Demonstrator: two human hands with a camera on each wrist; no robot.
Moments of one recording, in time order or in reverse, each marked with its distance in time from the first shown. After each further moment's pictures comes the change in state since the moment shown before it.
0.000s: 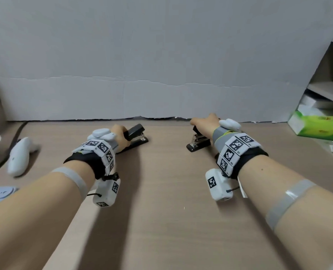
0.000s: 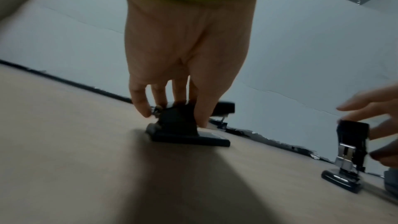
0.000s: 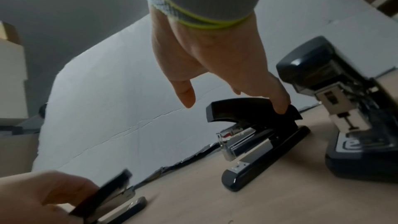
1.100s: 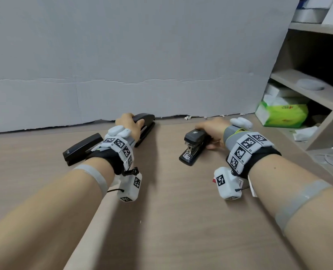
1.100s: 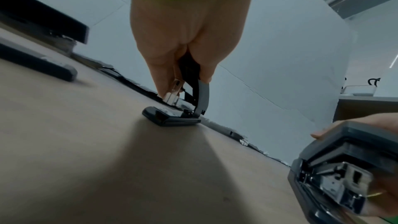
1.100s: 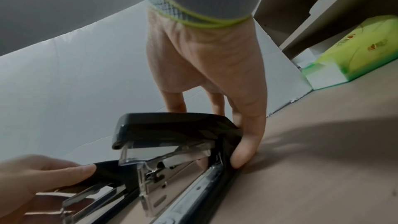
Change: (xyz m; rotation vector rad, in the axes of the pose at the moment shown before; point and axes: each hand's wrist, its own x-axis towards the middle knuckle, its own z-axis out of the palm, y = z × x) left_hand -0.002 0.156 0.063 -0.218 0.214 0.154; right_hand 0.065 0.092 -0.080 0.179 -0.155 0.190
